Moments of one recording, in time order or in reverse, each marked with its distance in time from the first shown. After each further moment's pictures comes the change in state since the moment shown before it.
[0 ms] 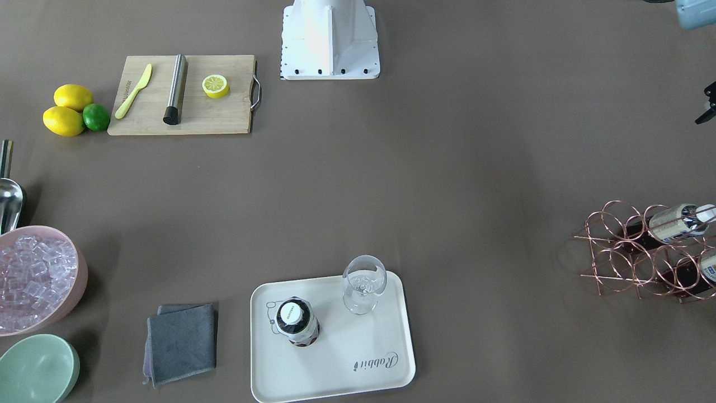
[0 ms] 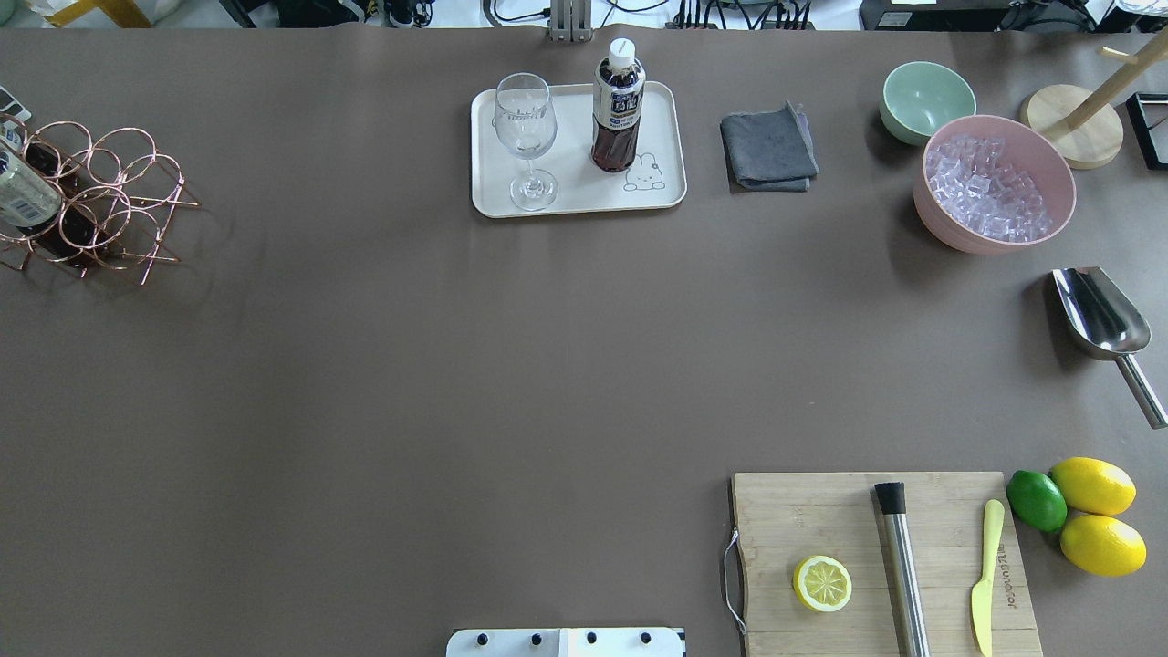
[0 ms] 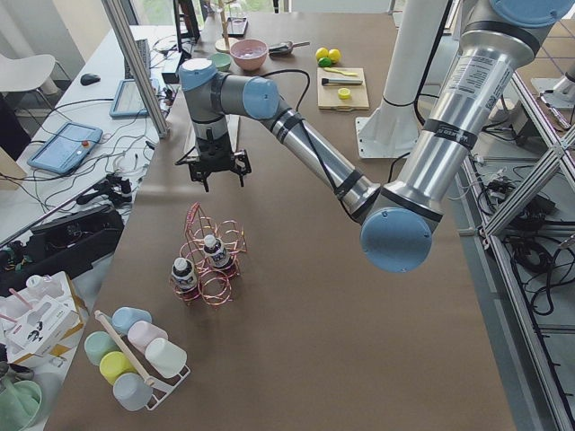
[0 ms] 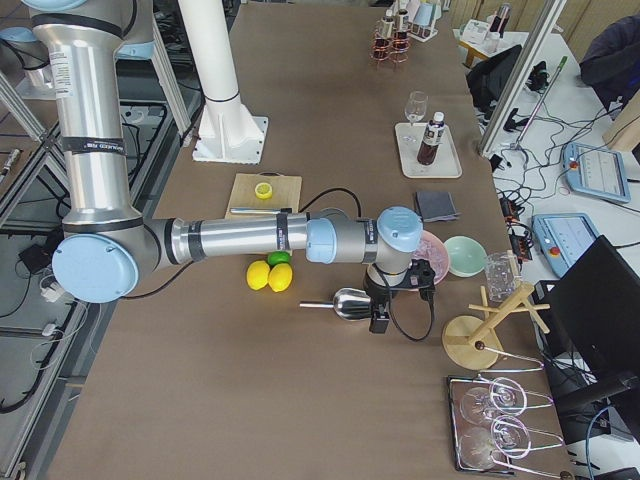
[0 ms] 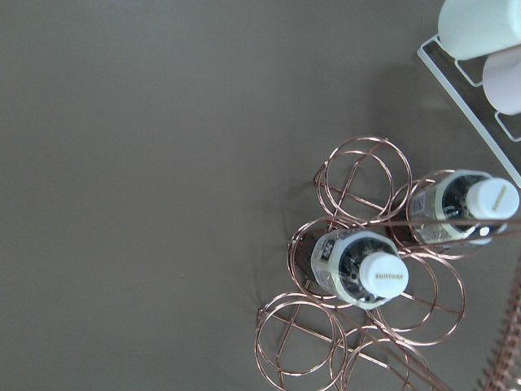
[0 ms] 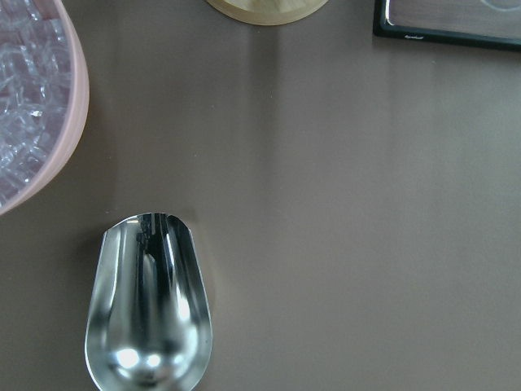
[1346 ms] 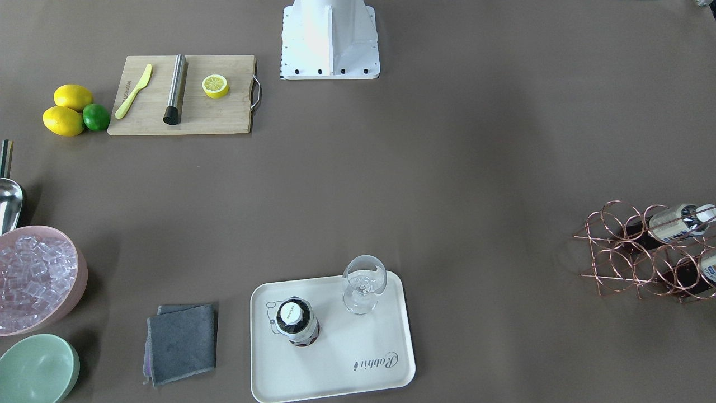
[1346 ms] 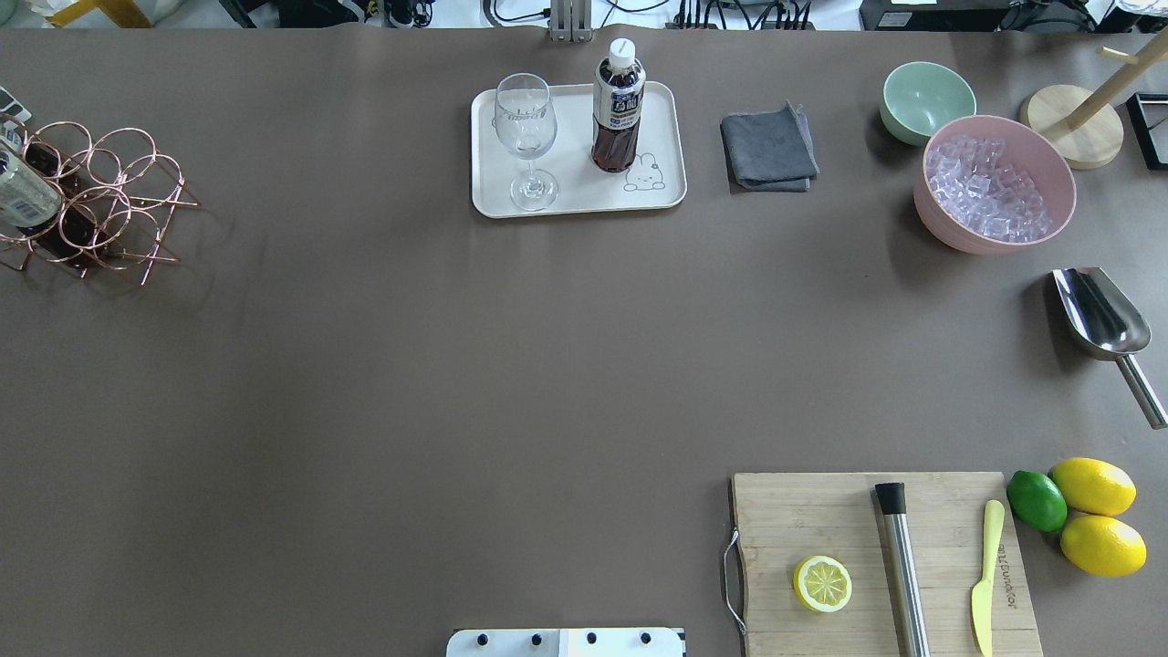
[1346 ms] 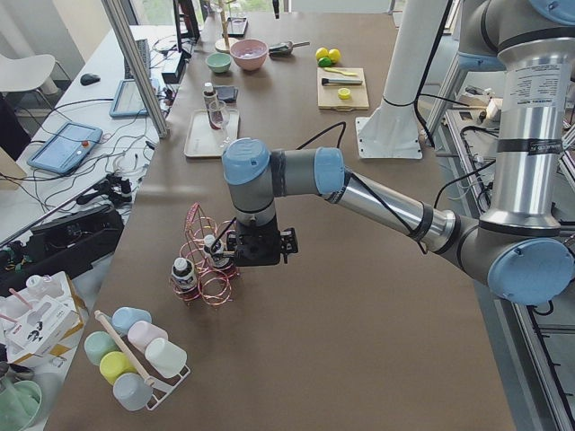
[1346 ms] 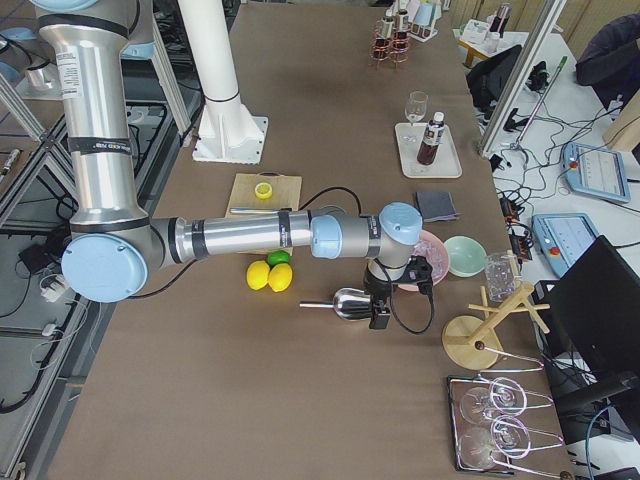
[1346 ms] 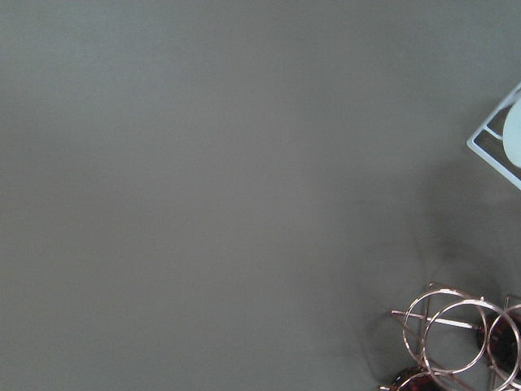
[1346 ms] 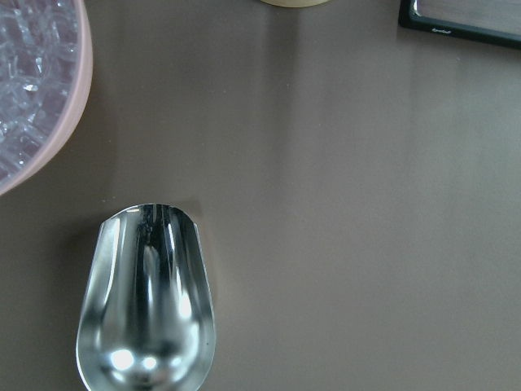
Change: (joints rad) left arm -0.228 0.359 -0.059 -0.097 -0.041 0.512; right arm -0.062 0.006 -0.001 0.004 -0.051 0.005
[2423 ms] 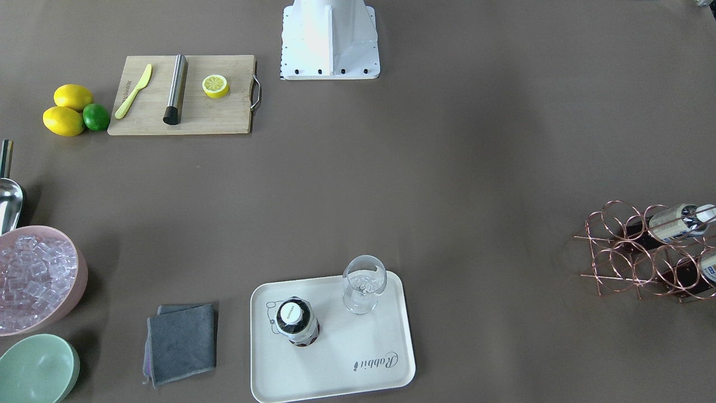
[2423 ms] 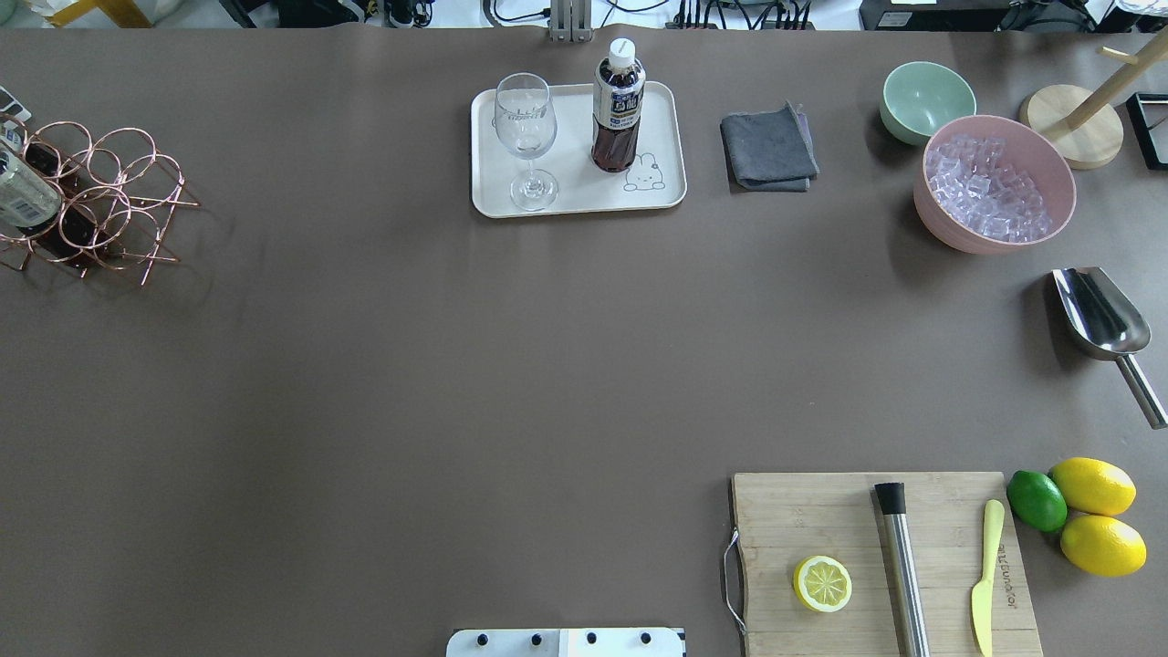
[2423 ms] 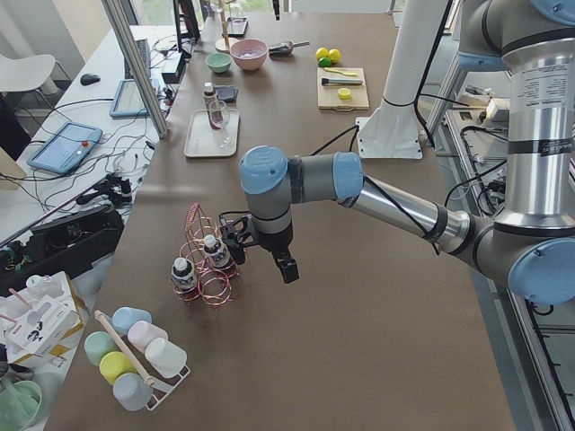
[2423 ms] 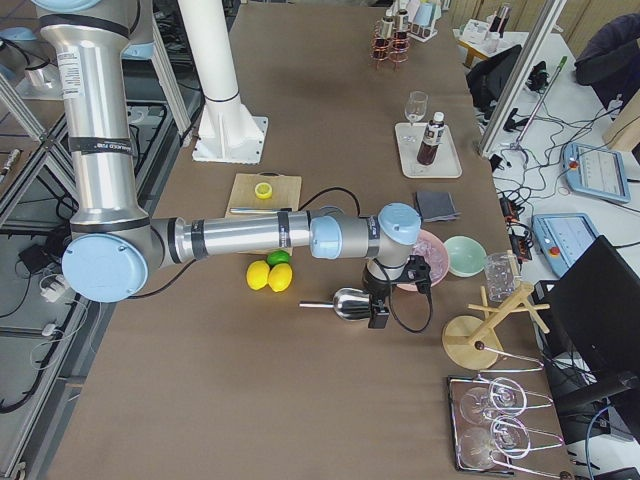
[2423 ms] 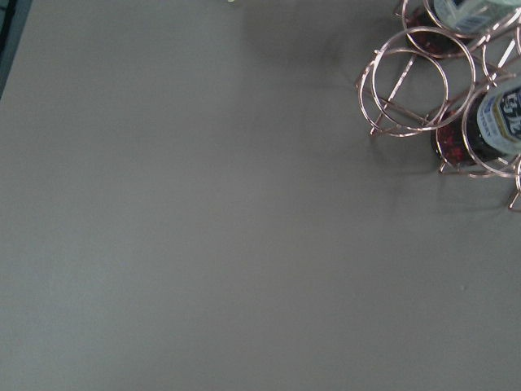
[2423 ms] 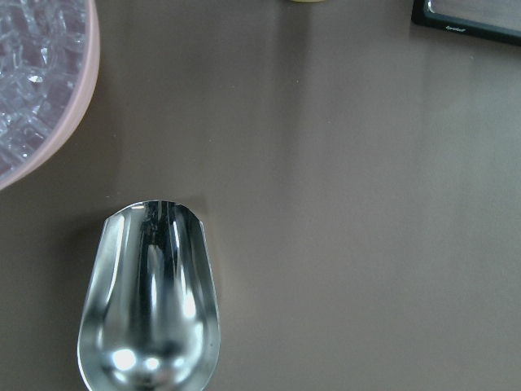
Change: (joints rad) left arm -0.020 0.067 -0.019 0.004 -0.024 1.344; right arm -0.014 -0.005 -0.001 0.013 0.000 0.000
